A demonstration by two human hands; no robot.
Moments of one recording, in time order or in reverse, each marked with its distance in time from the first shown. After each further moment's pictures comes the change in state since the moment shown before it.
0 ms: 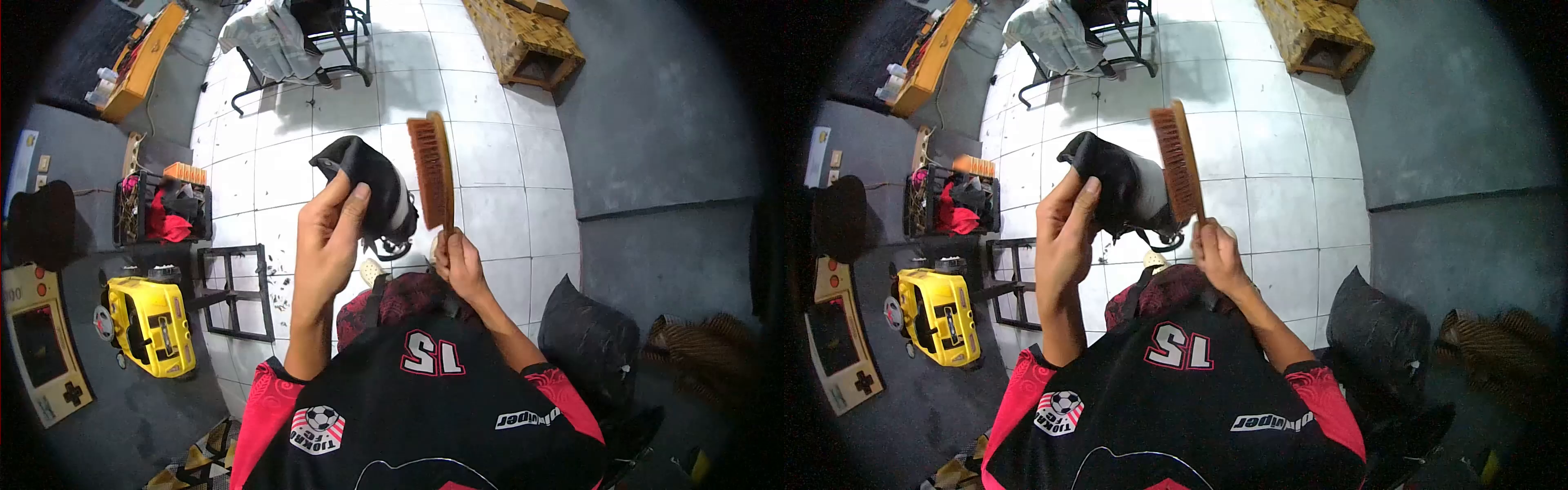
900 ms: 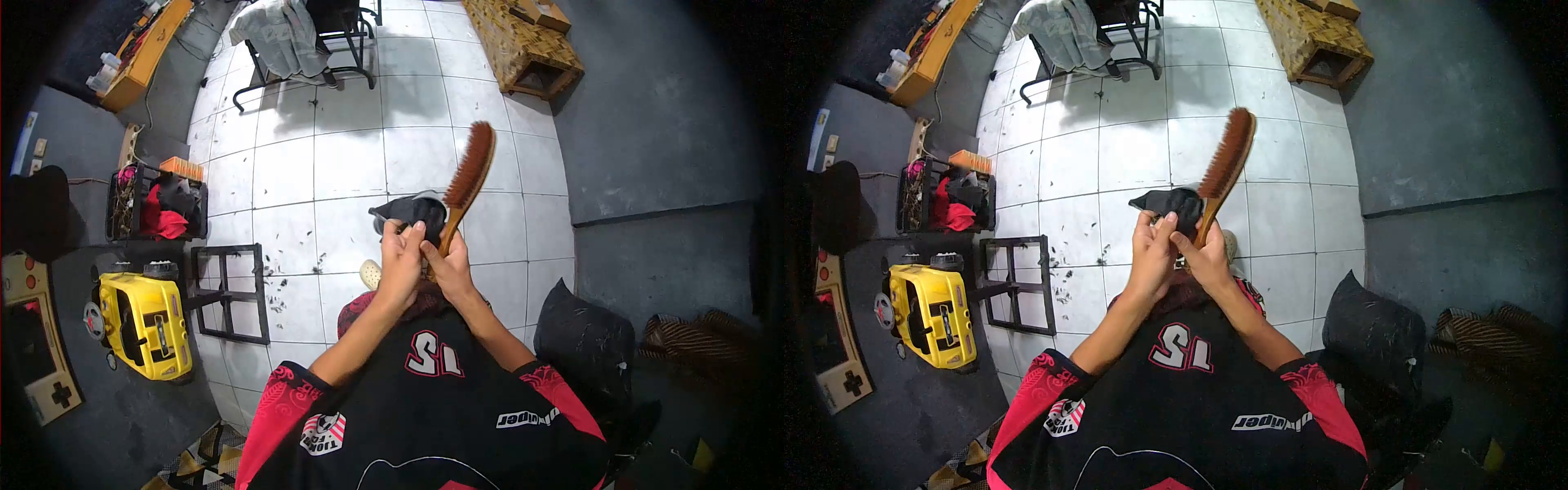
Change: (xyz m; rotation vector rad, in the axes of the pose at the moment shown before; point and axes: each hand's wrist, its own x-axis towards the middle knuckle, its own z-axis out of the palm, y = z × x) left_hand -0.041 -0.107 -0.003 -0.474 0.150 -0.321; right_hand 0.010 0.019 0.079 0.043 0.167 -0.174
